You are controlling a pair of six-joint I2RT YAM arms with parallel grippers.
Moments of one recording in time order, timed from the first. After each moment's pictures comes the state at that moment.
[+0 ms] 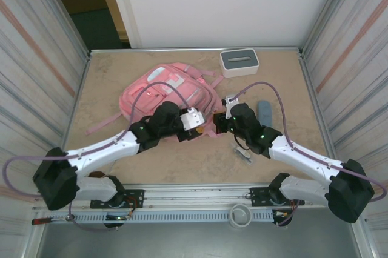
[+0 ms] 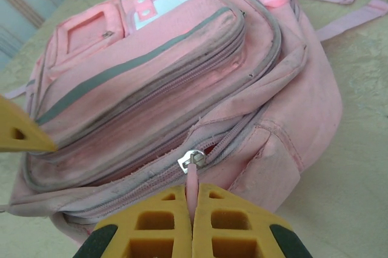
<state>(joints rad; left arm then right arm) -0.86 1.29 0.82 -0.08 0.09 0.44 0.76 1.09 0.65 -0.06 0.10 0.44</state>
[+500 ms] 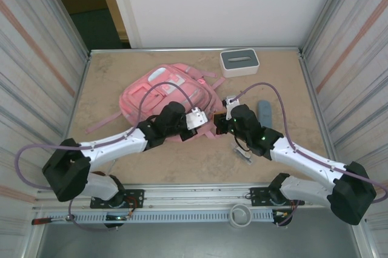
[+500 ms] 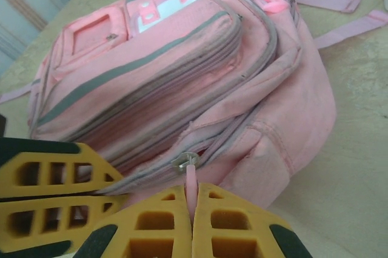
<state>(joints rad) -0.85 1.35 0.79 -0.02 0.06 0.43 0.77 1.06 0.64 -0.08 0.13 0.44</state>
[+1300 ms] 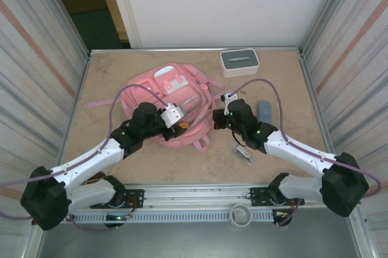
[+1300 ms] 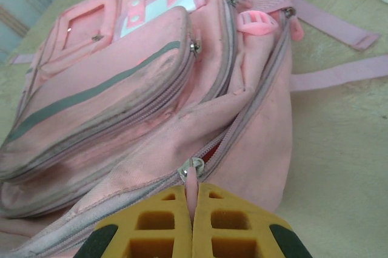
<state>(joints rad) -0.71 1.10 0.66 -0.03 0.22 0.34 0.74 1.17 0.69 -0.04 0.11 0.47</state>
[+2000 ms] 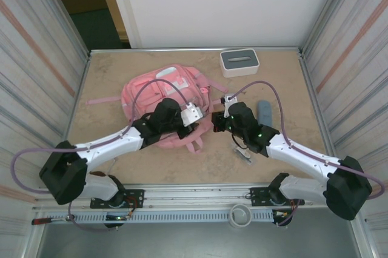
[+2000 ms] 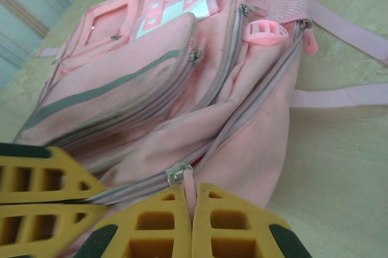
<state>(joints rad) -0.78 1.30 0.76 -0.01 0.21 0.36 0.74 1.12 0.66 -0.03 0.09 0.48</state>
